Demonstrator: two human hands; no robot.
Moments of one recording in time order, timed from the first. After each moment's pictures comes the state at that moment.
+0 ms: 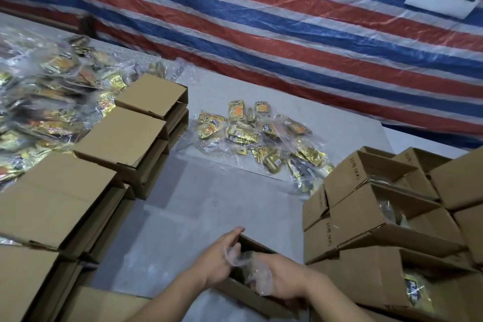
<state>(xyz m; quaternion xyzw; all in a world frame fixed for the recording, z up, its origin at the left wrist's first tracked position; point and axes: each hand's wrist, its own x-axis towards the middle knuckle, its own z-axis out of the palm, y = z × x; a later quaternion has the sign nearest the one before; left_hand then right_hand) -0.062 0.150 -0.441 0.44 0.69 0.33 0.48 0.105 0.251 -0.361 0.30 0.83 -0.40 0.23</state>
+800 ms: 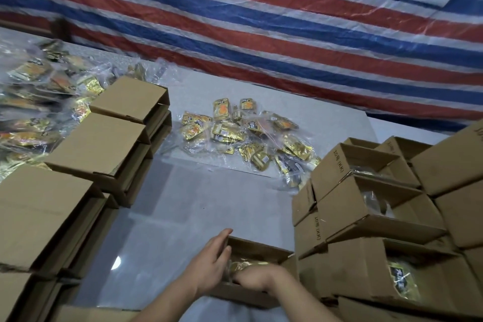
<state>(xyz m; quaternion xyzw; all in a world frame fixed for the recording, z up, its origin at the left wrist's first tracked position) -0.052 0.152 -0.445 0.43 0.72 0.34 0.43 0.075 0.239 -0.400 0.37 0.76 -0.43 0.32</state>
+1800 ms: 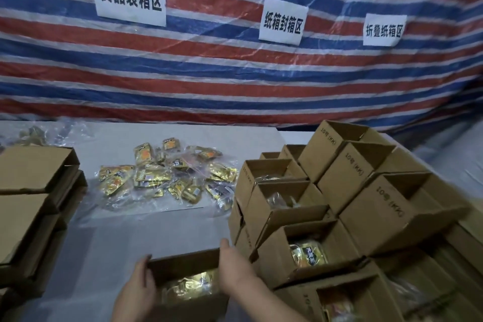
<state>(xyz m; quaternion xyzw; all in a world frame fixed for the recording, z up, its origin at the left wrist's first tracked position) -0.049 0.169 -0.345 0.36 0.81 0.32 0.34 0.124 0.256 -0.300 0.59 0.76 -0.24 0.11</state>
